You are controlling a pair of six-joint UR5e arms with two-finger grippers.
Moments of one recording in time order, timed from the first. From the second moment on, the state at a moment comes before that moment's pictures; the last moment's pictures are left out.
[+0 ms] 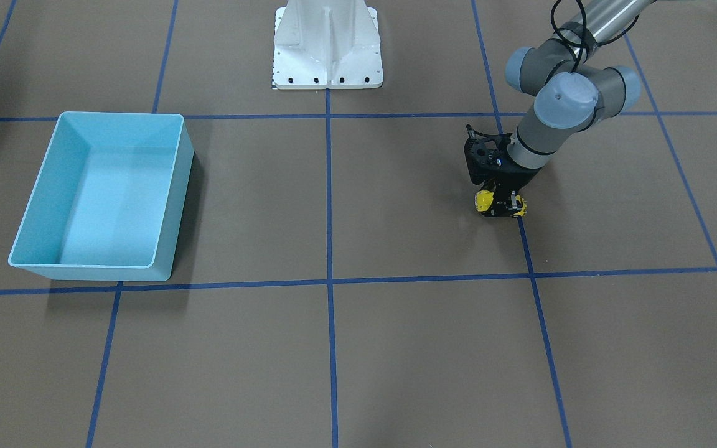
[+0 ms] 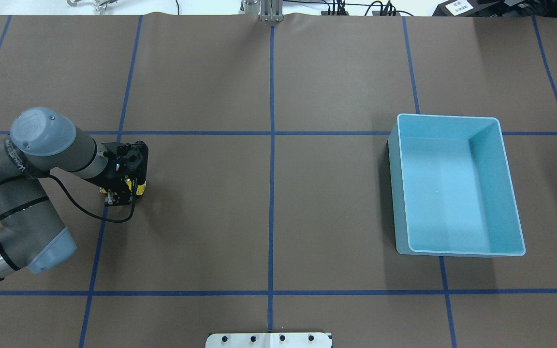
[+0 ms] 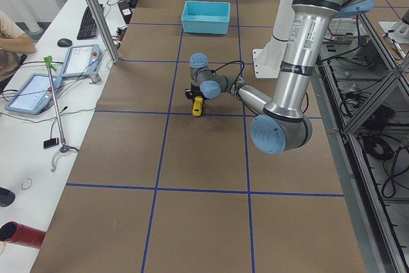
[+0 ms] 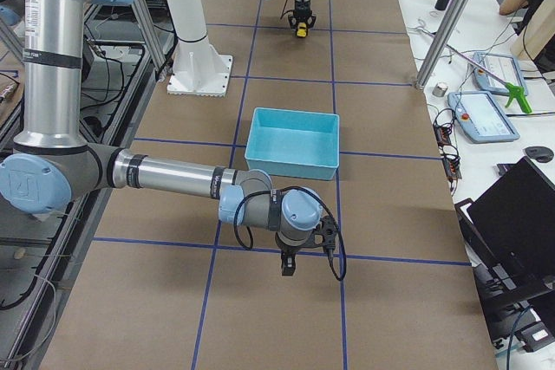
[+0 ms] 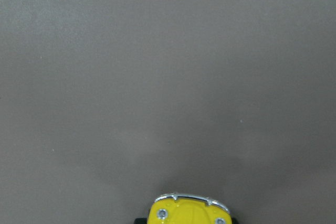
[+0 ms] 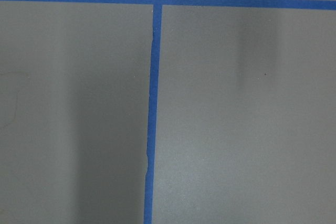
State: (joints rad) left arm -0.68 -1.83 -1.68 -2.00 -2.03 0.43; right arm 1.56 -1.69 1.58 -1.57 2.40 -0.12
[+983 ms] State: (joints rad) left arm -0.69 -1.78 -1.70 -2.03 -2.03 0.48; right arm 1.56 -1.69 1.58 -1.57 2.40 -0.12
